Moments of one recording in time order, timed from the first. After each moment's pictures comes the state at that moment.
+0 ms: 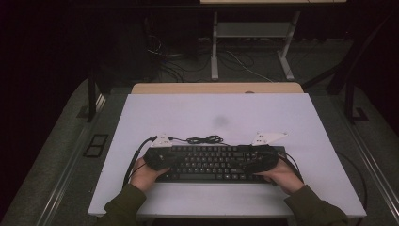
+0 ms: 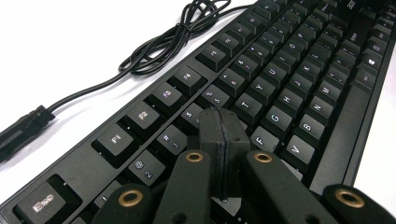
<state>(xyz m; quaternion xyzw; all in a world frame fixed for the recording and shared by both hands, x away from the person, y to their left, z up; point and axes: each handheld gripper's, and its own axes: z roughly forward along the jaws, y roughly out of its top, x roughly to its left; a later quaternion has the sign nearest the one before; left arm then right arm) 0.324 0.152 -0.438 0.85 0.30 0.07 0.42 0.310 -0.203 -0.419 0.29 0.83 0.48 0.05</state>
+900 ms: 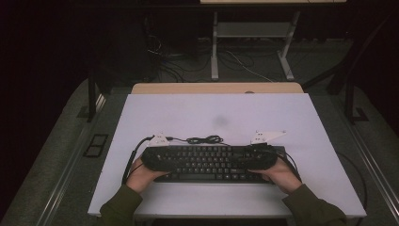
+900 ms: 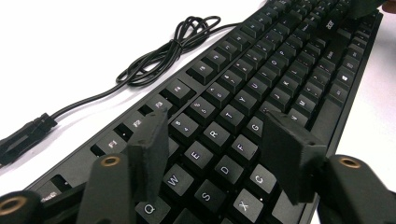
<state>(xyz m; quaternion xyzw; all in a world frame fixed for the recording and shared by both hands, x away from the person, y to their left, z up) 0.318 0.155 -0.426 0.84 0.31 0.07 0.44 0.313 -0.199 -0.416 0.30 0.82 0.48 0.04</state>
